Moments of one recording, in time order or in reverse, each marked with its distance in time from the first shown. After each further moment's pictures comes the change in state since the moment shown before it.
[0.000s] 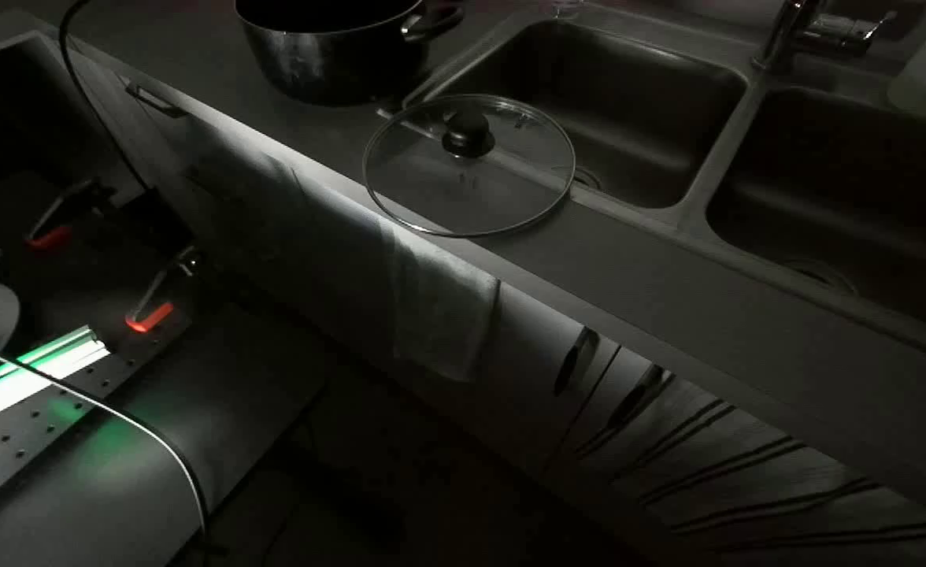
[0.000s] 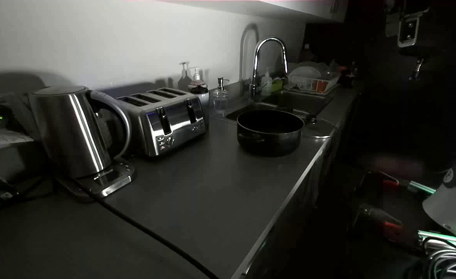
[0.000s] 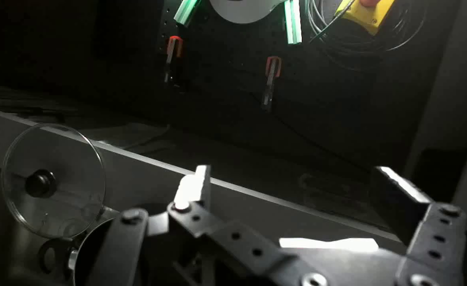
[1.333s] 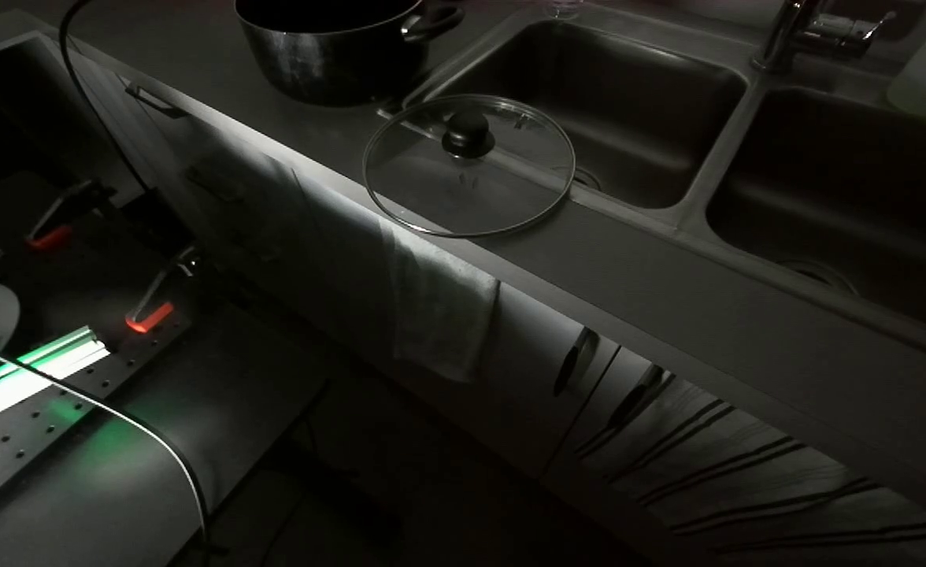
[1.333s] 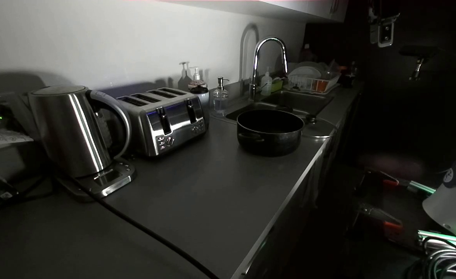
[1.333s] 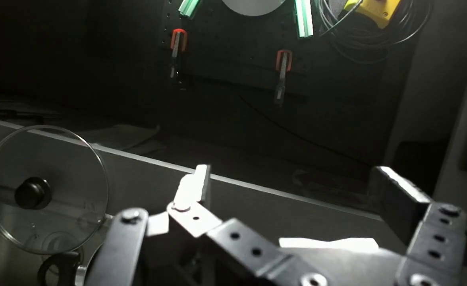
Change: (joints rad) arm -0.025 0.001 -0.200 -0.045 -0.040 0.047 -0.162
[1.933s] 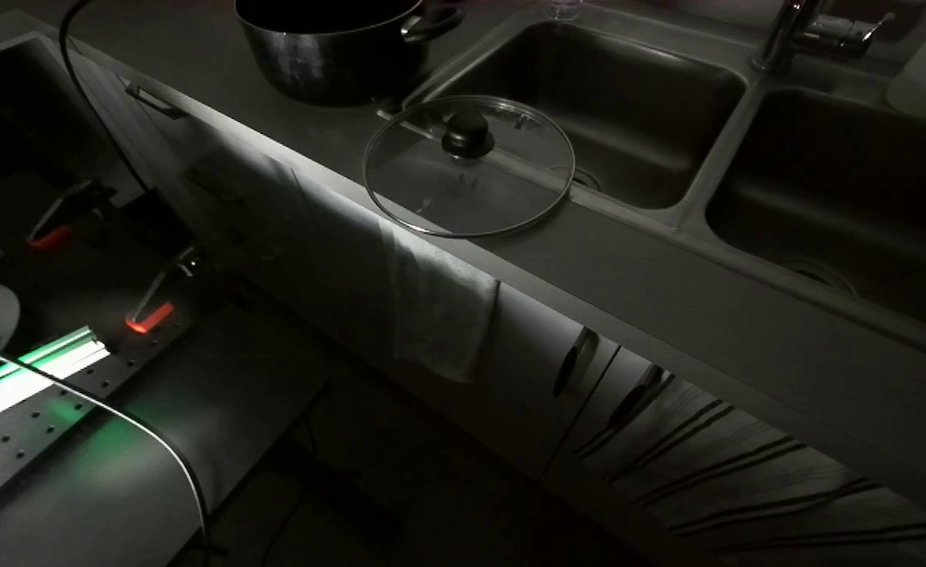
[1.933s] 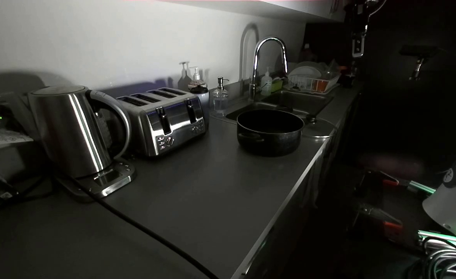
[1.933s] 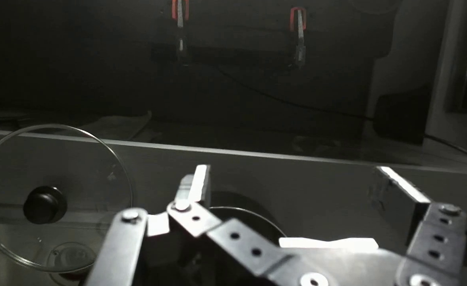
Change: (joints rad) arm -0.117 0.054 -0.202 -0.048 -0.004 0.160 -0.156
